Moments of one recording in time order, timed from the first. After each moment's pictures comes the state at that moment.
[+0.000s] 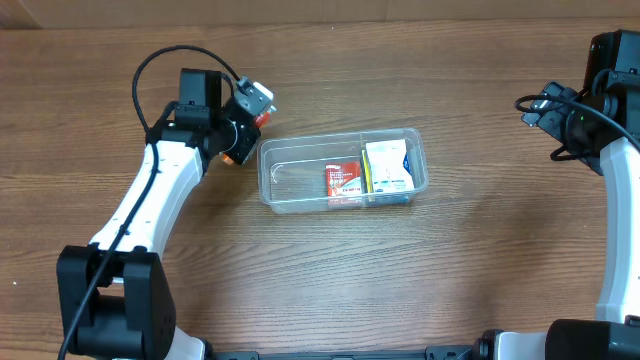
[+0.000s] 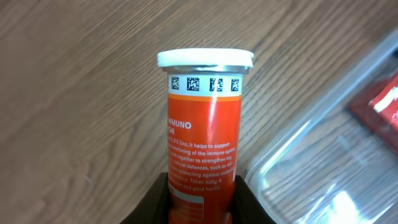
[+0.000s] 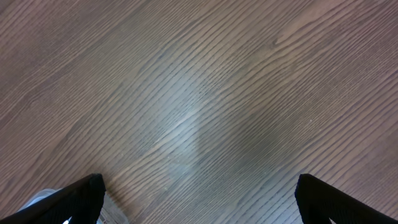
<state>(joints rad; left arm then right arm) -0.12 1.71 1.24 -0.51 0.21 0.54 -0.18 1.55 1.67 -1.26 0.19 0.49</state>
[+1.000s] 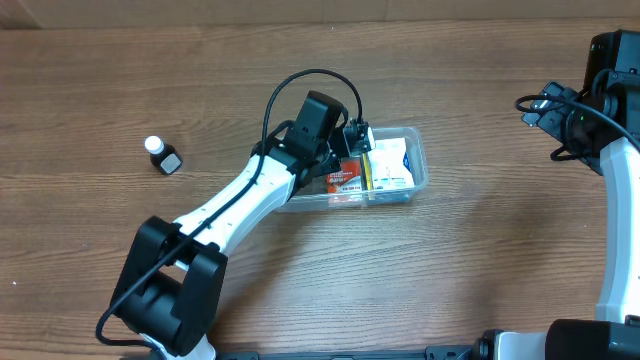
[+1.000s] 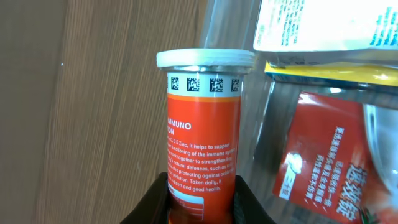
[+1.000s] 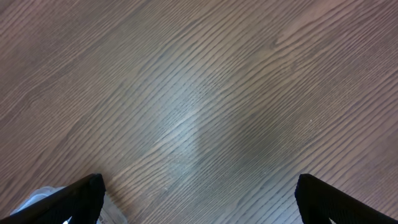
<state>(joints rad) -0.54 1.83 1.25 -0.30 -0.06 0.84 -0.18 1.55 1.67 -1.26 0.19 0.49</state>
